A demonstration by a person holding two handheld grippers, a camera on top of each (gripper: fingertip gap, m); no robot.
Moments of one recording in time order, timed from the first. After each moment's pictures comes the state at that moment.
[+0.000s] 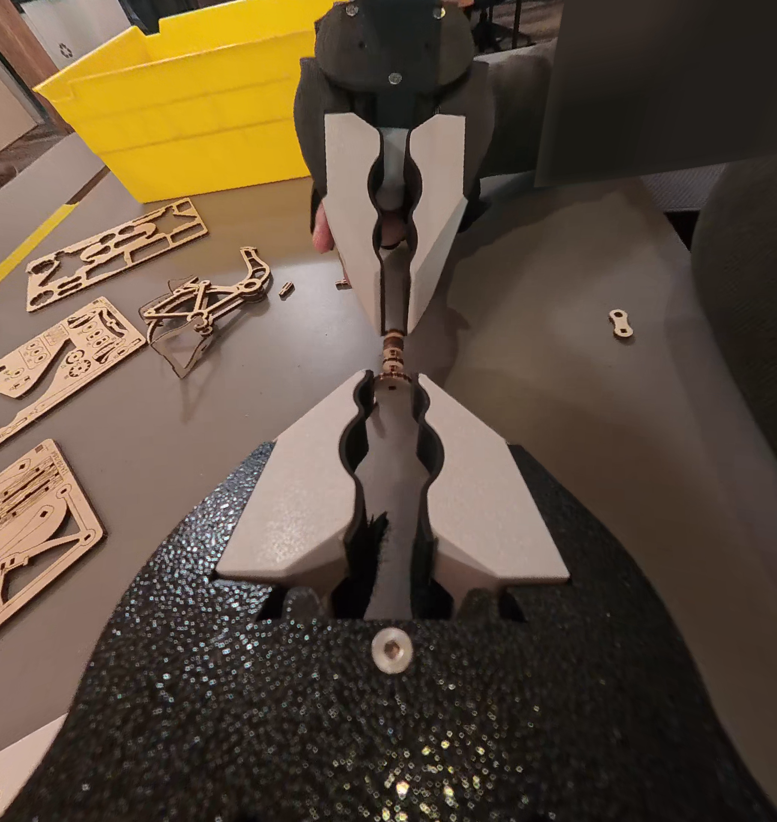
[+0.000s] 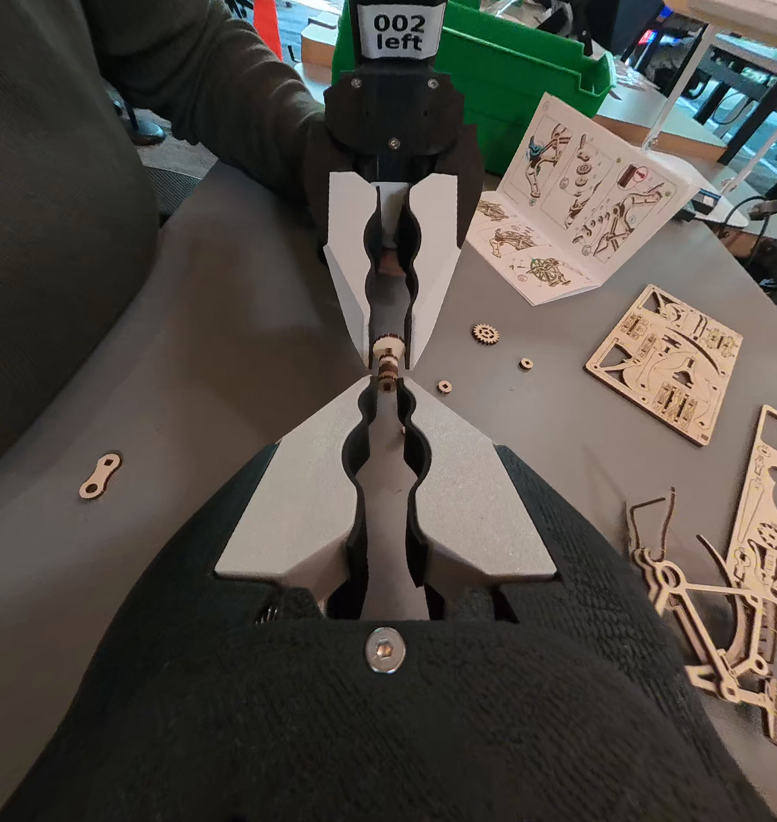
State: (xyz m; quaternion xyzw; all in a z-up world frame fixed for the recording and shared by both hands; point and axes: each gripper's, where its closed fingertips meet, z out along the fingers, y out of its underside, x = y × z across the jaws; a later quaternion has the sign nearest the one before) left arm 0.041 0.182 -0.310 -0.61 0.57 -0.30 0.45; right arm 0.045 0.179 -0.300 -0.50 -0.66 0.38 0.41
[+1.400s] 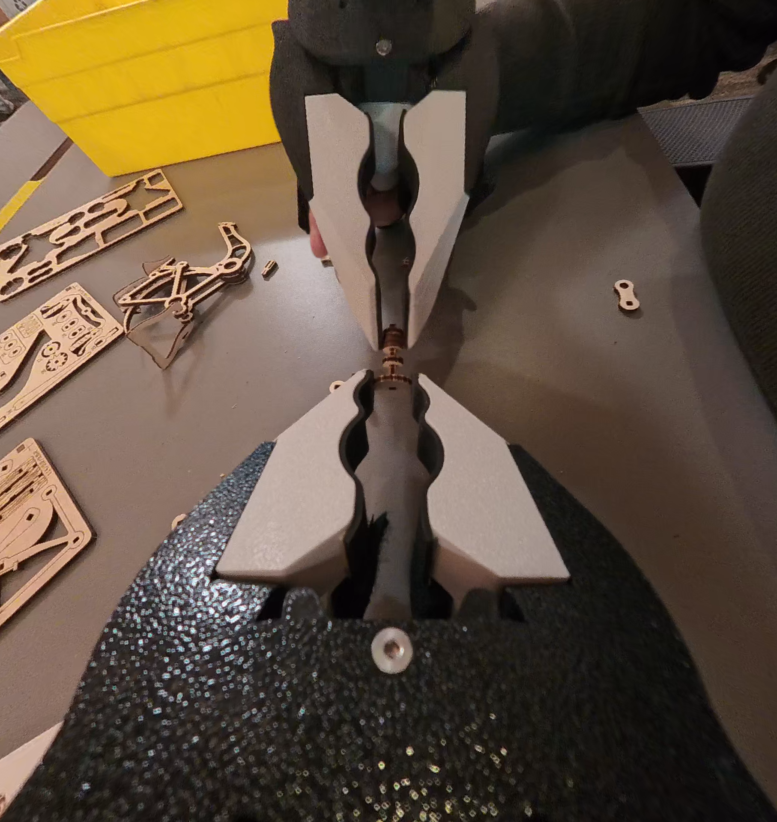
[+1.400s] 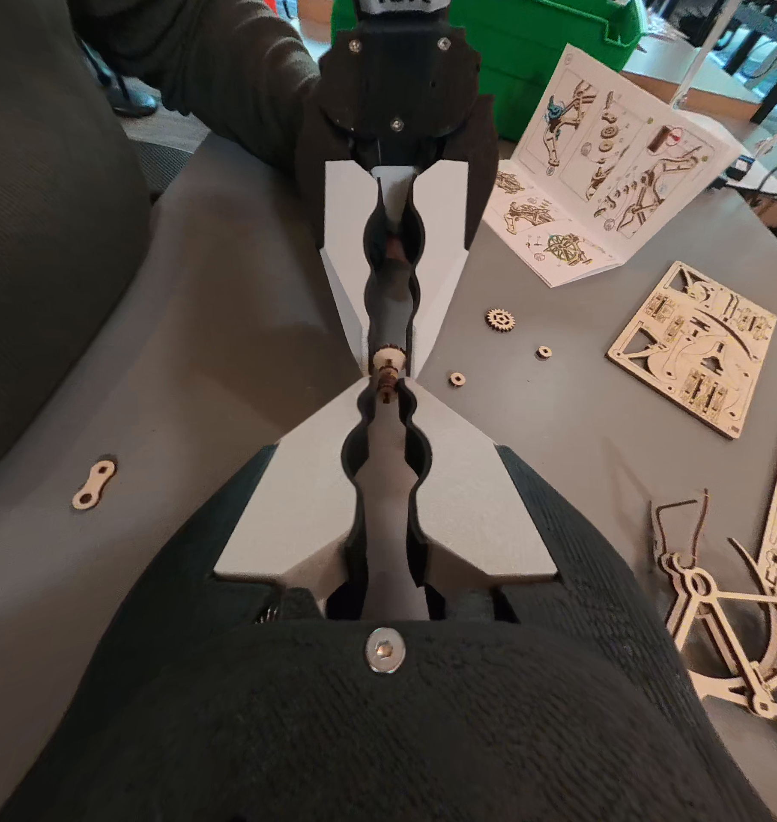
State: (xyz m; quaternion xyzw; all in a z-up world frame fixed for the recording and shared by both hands) left arm 0.042 0.179 -0.322 -0.62 0.60 -0.28 0.43; right arm 0.039 0.176 -0.311 -0.51 -0.67 0.36 0.39
